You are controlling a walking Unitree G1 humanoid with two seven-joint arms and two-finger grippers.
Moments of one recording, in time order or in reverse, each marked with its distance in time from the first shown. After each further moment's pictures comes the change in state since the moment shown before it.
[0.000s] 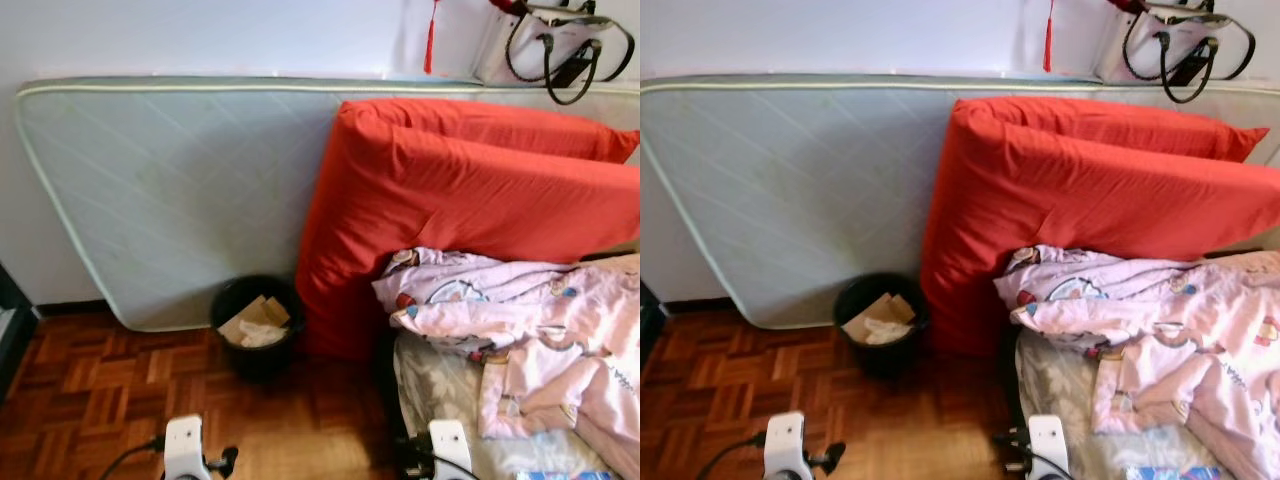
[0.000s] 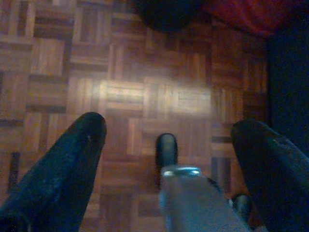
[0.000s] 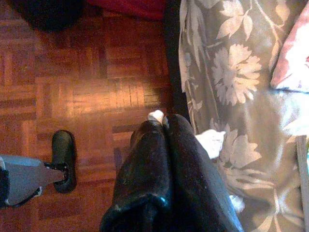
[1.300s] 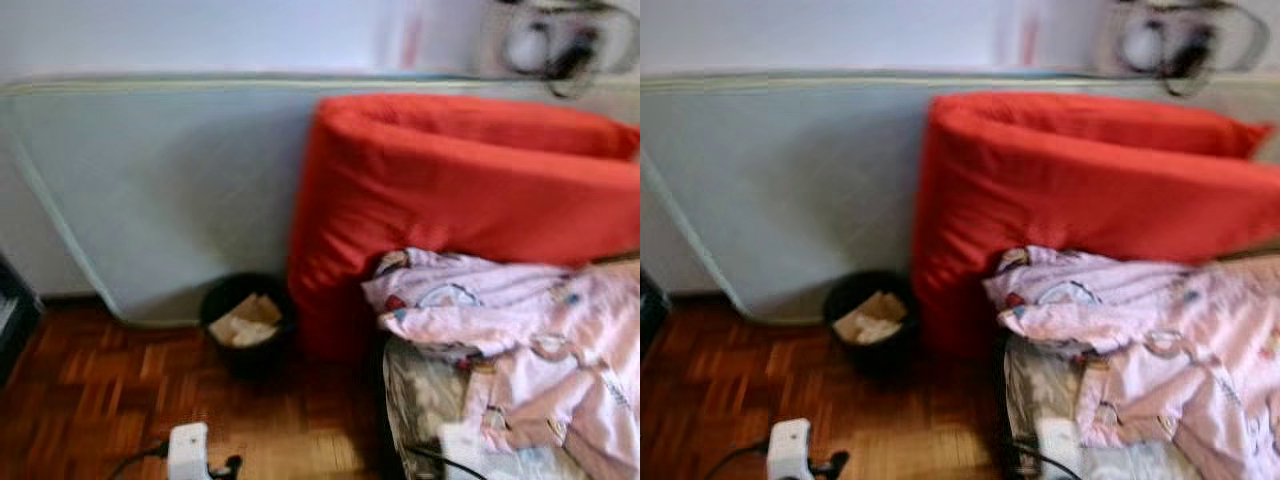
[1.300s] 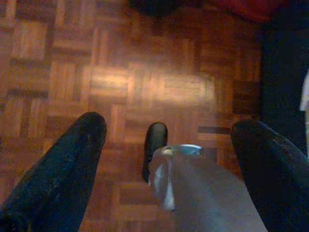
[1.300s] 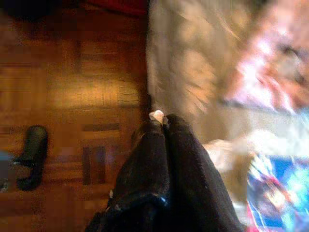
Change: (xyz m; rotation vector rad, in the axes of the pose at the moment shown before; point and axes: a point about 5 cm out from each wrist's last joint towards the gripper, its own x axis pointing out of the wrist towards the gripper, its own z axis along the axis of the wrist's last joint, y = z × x) left arm -0.004 0.006 -0.012 0.025 0.042 0.014; right arm 0.001 -0.002 0.004 -0.036 -0.009 -0.007
